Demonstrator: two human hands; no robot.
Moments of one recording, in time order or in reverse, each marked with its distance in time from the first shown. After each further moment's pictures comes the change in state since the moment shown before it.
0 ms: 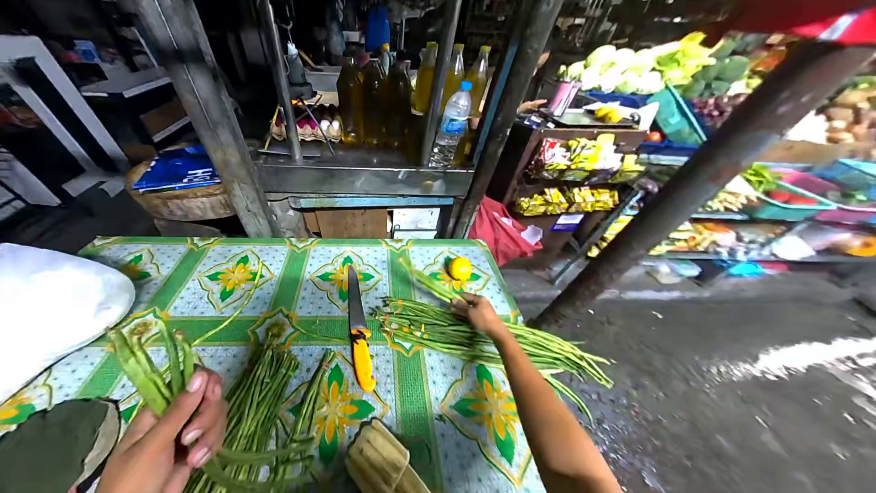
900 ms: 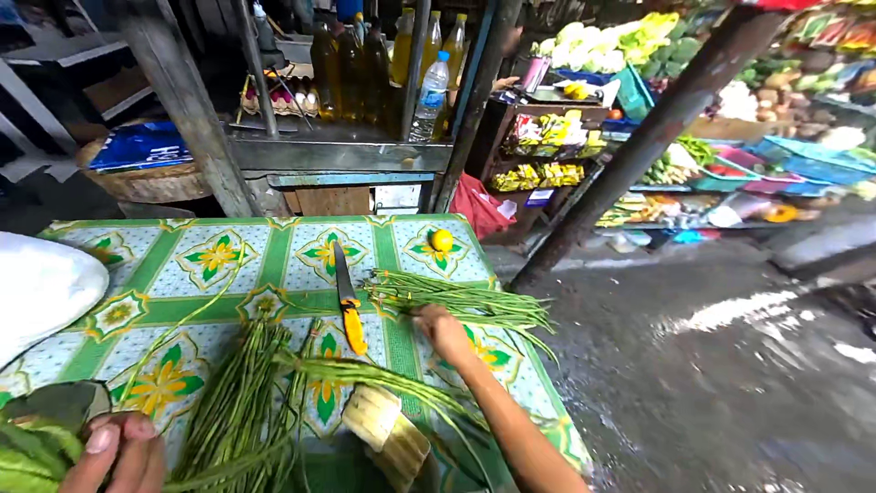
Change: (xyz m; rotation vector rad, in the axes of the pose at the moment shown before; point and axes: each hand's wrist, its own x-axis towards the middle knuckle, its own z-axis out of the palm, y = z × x) left_hand -0.067 -0.003 -0.038 0.001 0.031 0.143; right_hand -0.130 -0.039 0.082 -0.384 0.054 -0.273
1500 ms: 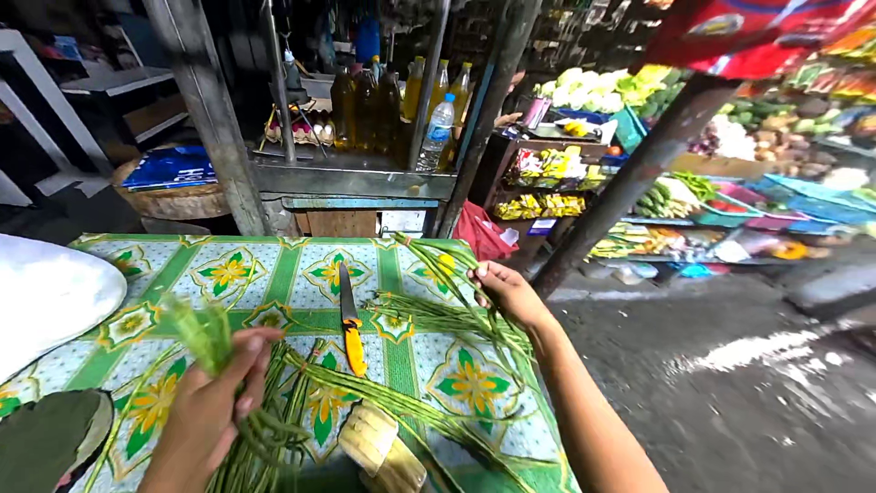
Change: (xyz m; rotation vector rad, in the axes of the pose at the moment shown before) left_hand 0.053 -0.004 0.073 0.115 -0.048 -0.012; right_hand 0.020 -0.009 -0.164 0.930 0.051 -0.042
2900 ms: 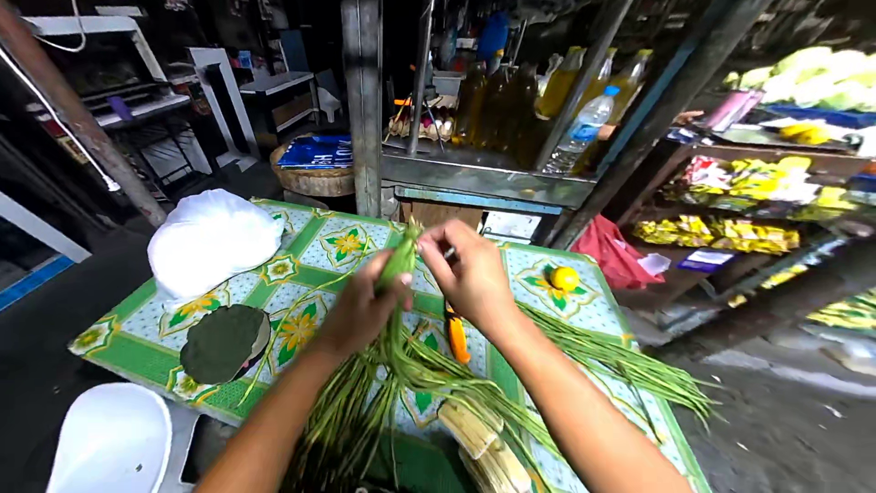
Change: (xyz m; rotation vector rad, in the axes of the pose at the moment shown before) left_hand 0.016 0.048 -0.044 0.609 -0.113 0.249; right_hand 0.013 -0.101 0.290 -0.608 0.012 -0.830
